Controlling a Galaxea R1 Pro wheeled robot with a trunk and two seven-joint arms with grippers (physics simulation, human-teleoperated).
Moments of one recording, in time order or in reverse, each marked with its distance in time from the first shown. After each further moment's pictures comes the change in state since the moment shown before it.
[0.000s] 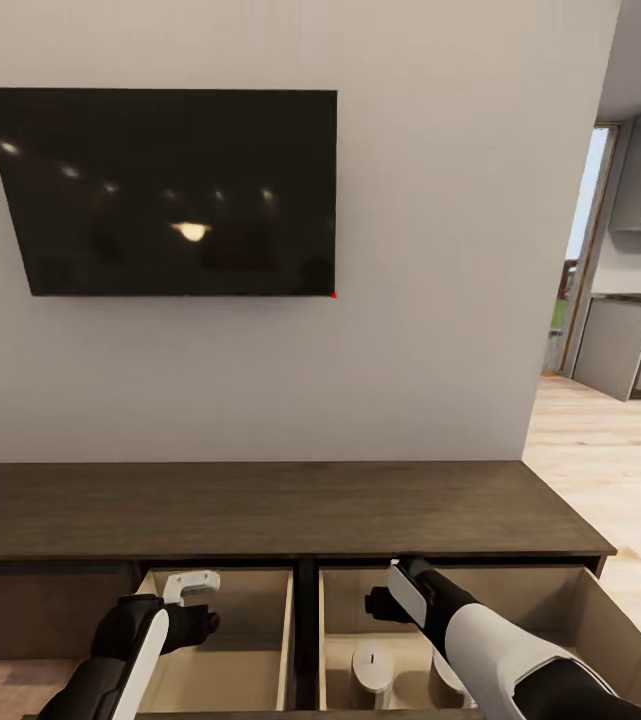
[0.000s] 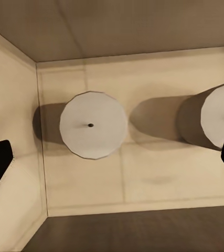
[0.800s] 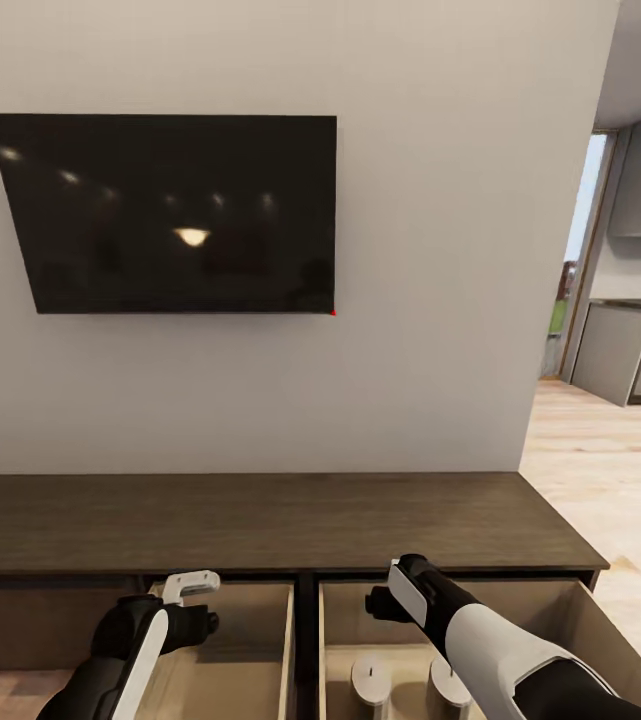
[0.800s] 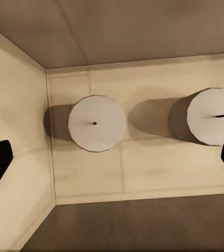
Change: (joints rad) left arm 0.000 0.000 0.003 0.001 0.000 0.000 0.000; right arm 0.000 -0.002 -0.002 -0.001 0.000 -0.001 0.001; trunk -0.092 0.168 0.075
